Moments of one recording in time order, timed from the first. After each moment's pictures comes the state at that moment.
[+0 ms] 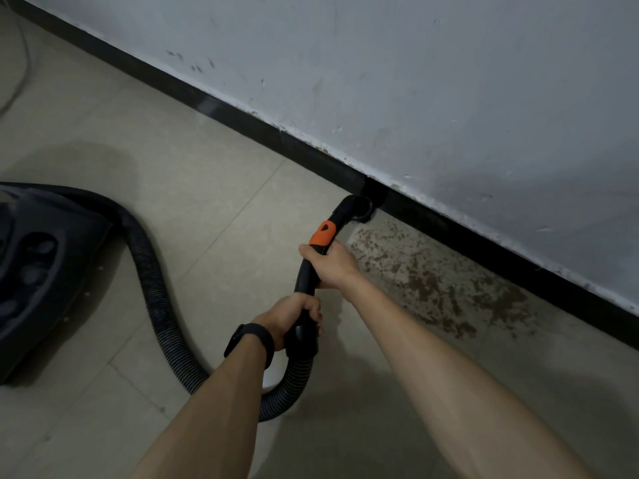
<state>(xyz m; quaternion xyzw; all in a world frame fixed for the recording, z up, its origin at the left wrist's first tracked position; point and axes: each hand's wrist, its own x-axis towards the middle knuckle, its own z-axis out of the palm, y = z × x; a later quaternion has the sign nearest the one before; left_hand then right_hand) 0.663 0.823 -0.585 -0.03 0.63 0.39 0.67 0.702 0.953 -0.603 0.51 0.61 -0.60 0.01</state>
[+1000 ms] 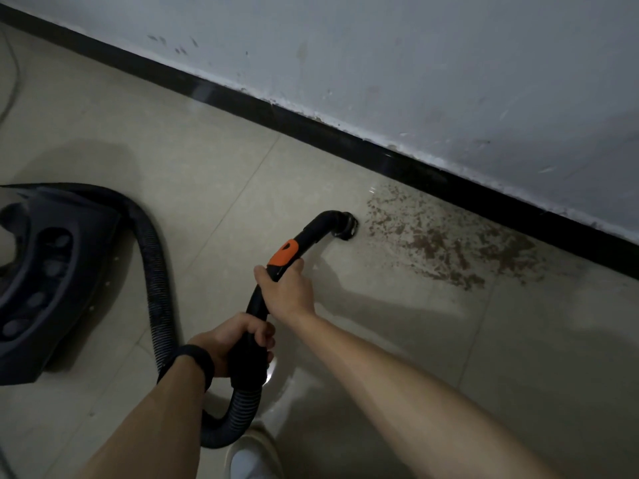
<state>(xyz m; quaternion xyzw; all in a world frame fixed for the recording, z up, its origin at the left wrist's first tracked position) 0.630 0.704 -0.568 -0.07 0.60 0.31 0.73 0.698 0.811 -0.581 0.52 0.58 -0.63 -0.01</state>
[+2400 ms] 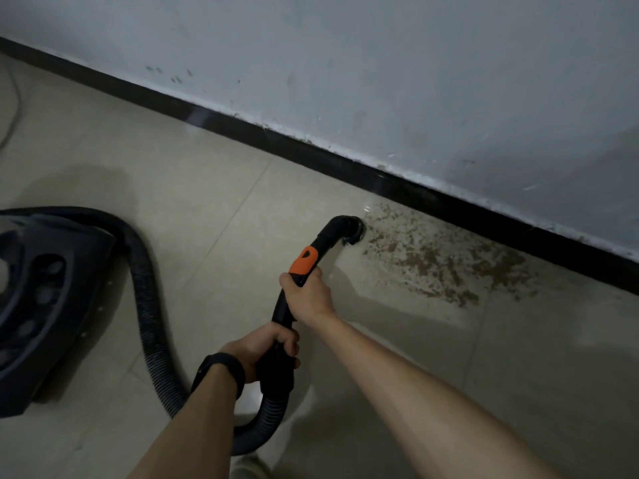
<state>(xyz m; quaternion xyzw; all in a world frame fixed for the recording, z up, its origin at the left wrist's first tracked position) 0.659 0.750 -0.579 -0.02 0.63 0.31 0.71 0.725 0.858 -0.580 0.53 0.54 -0.66 -0.01</state>
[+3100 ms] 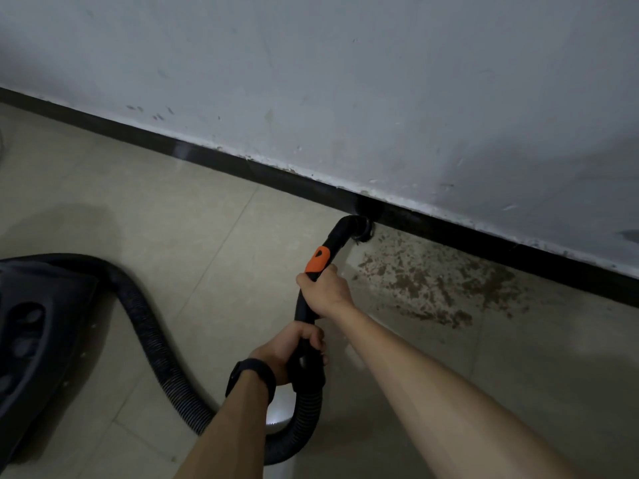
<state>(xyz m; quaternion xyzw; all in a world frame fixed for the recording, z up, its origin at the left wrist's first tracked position) 0.679 0.822 -0.585 -0.01 0.60 0.34 0.72 0.728 0.938 -0.579 0.54 0.61 -0.57 0.04</state>
